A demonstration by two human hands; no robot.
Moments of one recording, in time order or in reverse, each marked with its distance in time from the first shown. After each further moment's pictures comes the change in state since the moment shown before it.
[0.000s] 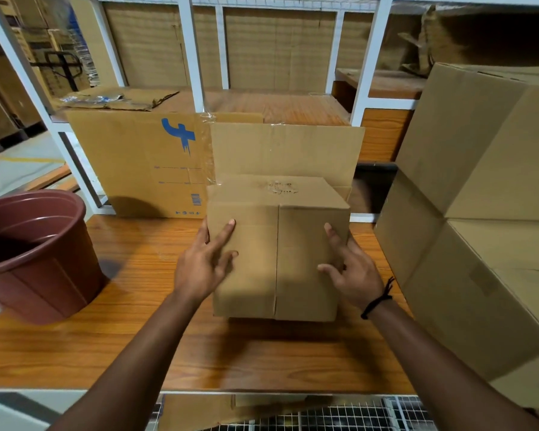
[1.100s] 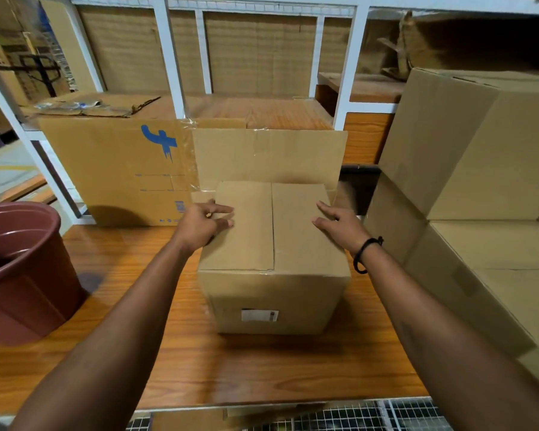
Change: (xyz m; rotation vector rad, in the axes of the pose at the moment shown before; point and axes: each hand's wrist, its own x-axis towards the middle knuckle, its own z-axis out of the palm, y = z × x) left_hand 0.106 0.010 0.003 -0.515 -0.290 -0.436; right_hand 0.092 0.006 -0.036 0.387 -0.140 0.348
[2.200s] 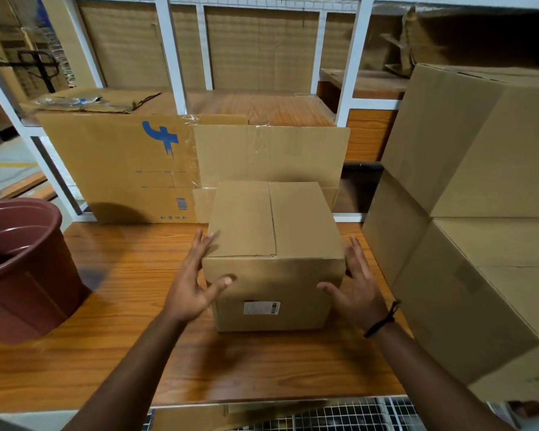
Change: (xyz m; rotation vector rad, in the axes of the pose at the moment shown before) left_hand -0.095 -0.077 0.018 0.094 0.086 0.399; right_hand -0.095 0.077 0.036 -0.233 0.219 -0.346
